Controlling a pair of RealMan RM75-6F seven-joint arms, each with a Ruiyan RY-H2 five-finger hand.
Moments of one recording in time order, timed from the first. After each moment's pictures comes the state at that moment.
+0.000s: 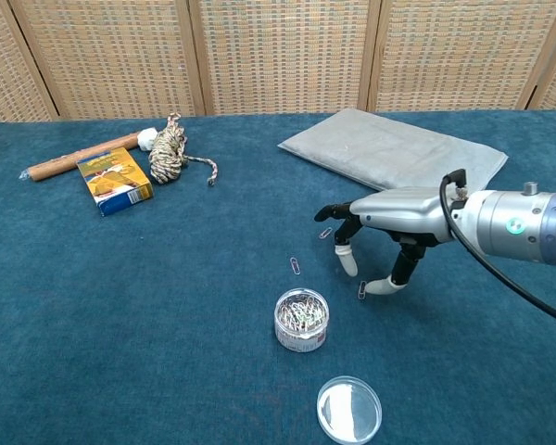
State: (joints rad) left arm -0.10 -1.01 -0.10 -1.73 1.28 1.39 0.07; right arm 0.84 -1.57 0.12 -1.32 -1.37 0.67 -0.08
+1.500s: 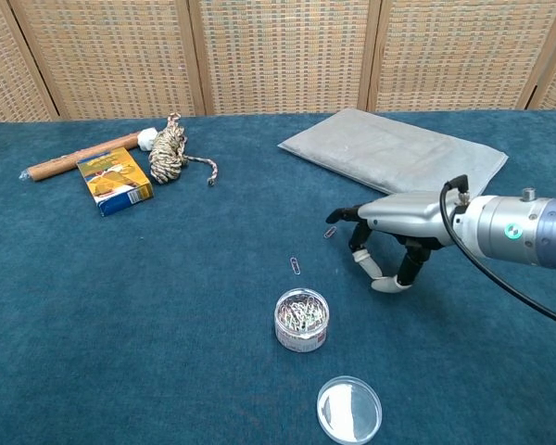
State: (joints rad) left arm -0.11 -1.00 -0.10 -1.73 1.28 1.38 0.05; right arm 0.85 -1.58 0.09 -1.30 -1.30 0.69 -0.12
